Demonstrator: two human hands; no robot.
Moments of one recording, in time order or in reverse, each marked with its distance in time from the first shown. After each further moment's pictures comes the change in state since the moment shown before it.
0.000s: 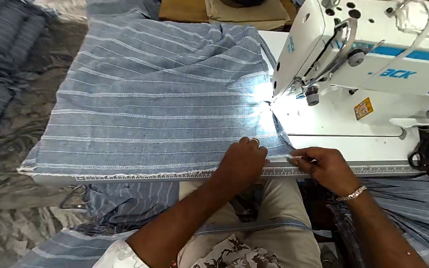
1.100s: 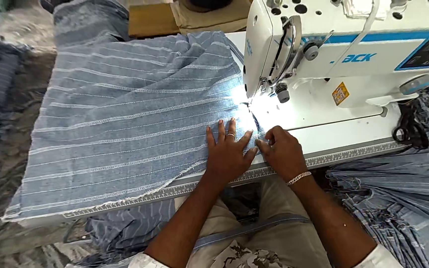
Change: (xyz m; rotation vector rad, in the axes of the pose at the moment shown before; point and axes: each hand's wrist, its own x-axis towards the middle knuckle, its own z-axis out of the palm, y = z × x) left_hand 0.036 -0.024 0.031 0.099 0.181 -0.142; right_hand 0.048 -0.050 0.045 -0.125 0.212 0.399
